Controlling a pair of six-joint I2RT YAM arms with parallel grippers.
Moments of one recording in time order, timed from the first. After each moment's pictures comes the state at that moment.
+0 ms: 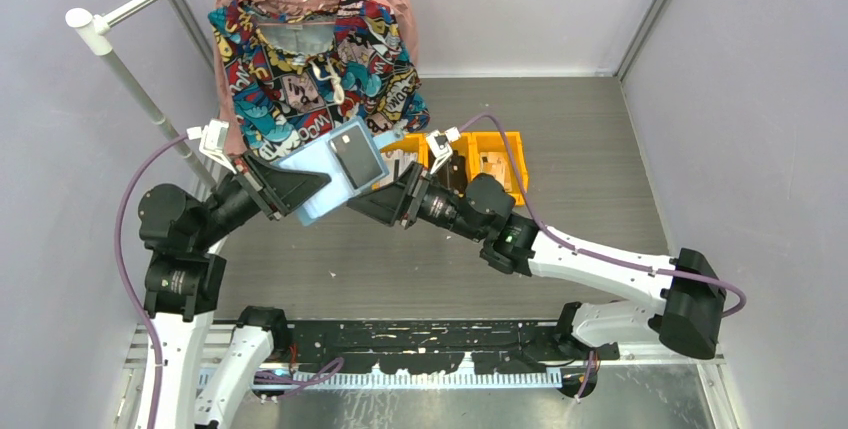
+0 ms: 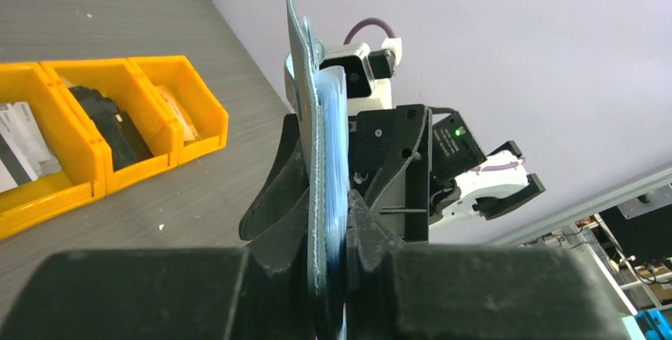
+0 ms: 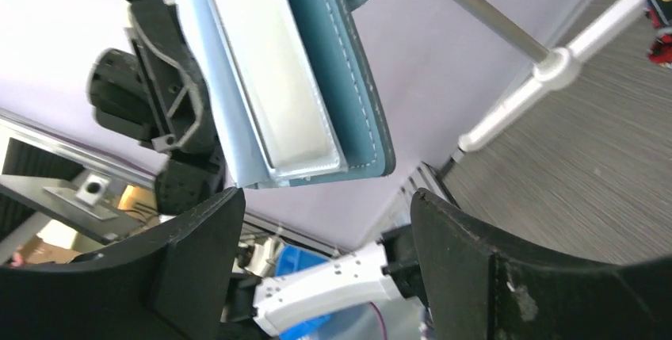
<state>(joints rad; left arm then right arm) -0.10 0.60 0.99 -0.24 0.80 -0.90 1.06 1.22 0.89 0.48 -0.12 1.04</state>
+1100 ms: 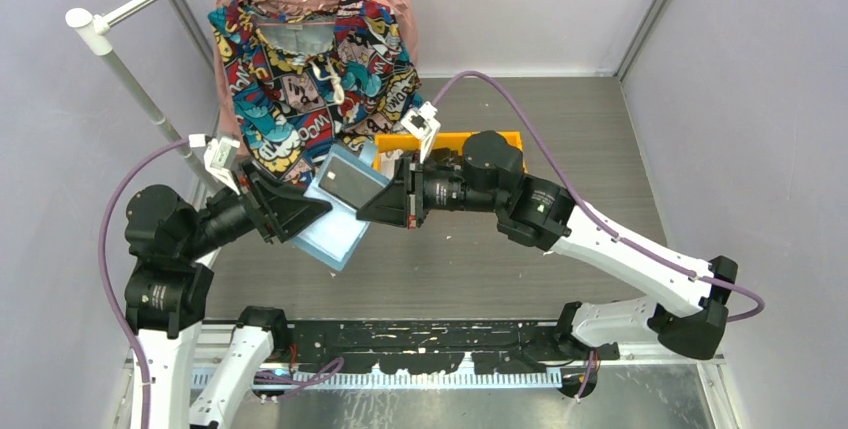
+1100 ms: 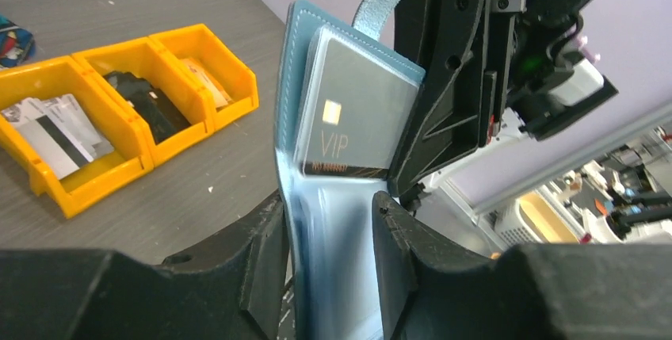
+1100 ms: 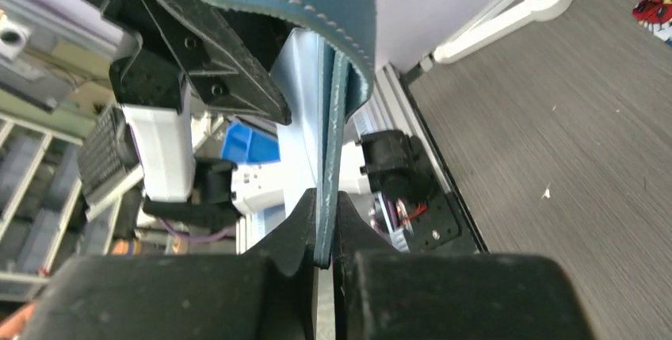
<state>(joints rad) -0.10 0.59 1.12 -0.52 0.88 -0.58 1.05 1.22 1.29 -0.14 -0.36 0.75</state>
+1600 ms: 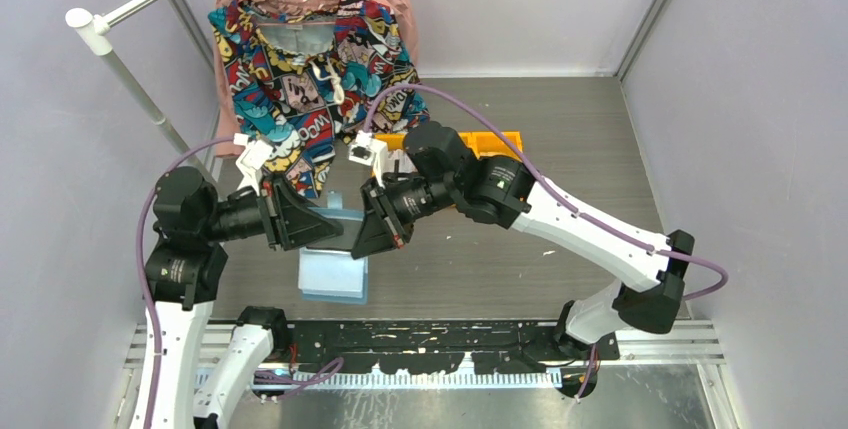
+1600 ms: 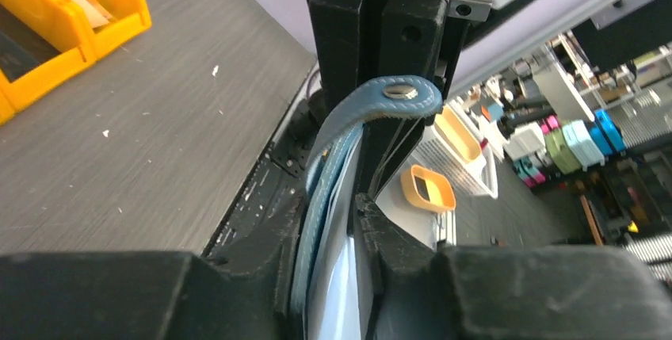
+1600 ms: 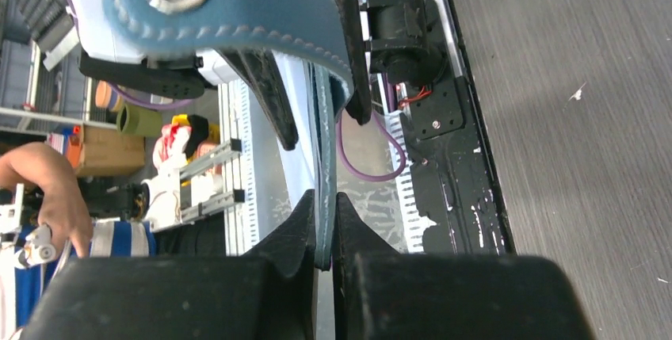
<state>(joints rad) -0.10 0.65 1.03 -0.51 1.20 -0.60 1.08 1.45 1.59 -0.60 -0.63 0.49</state>
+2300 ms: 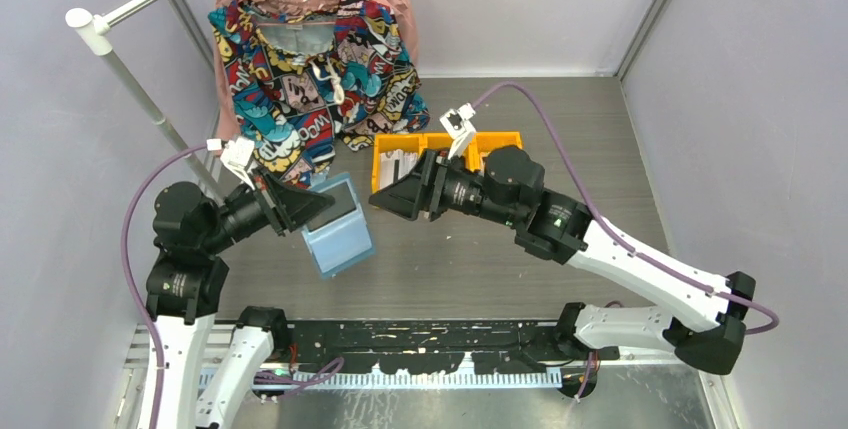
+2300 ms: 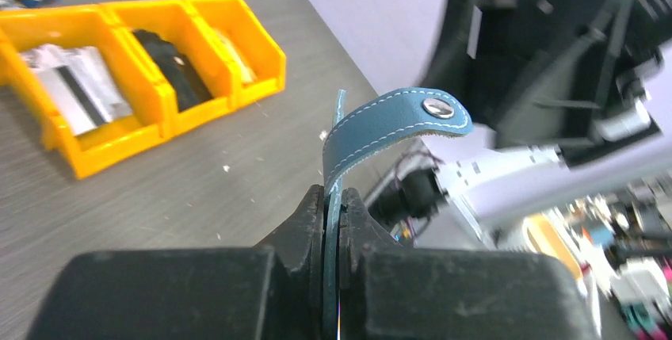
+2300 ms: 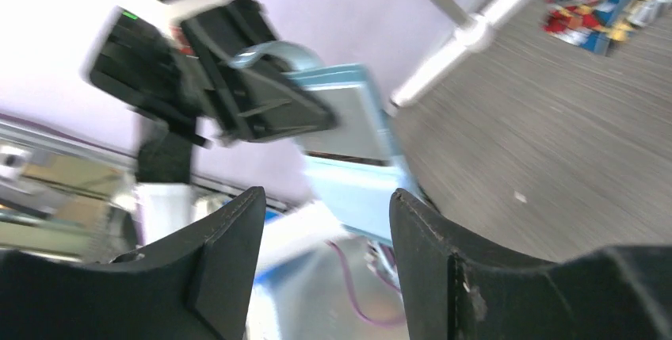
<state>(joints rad) -0.10 0.58 0.98 -0.49 0.88 -0.59 1.02 1.14 1.23 -0.23 -0.17 0.82</state>
